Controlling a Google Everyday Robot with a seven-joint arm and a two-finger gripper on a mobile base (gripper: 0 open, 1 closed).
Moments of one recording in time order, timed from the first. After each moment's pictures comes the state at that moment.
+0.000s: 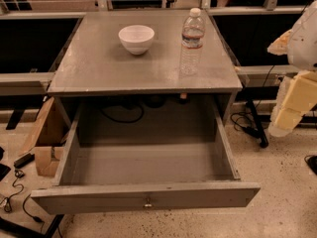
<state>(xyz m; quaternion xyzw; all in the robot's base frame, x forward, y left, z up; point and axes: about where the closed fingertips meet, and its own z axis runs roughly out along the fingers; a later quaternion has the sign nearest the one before) 0.438 -0.217 0.976 -0.60 0.78 -0.03 0.16</state>
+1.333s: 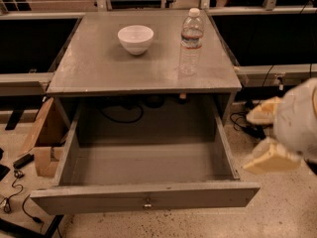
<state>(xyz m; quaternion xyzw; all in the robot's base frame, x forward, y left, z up) 0.369 -0.177 0.918 -0.58 0.78 -0.03 0.24</state>
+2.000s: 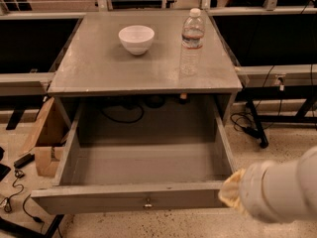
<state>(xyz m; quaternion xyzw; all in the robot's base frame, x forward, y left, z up) 0.342 -0.162 0.772 -0.56 0.80 0.00 0.23</state>
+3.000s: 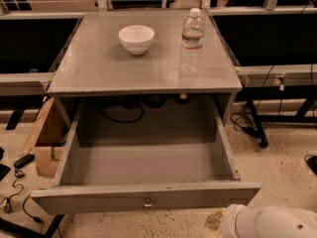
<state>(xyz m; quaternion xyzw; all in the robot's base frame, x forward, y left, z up) 0.335 -0.165 0.563 -0.53 0.81 0.06 0.23</state>
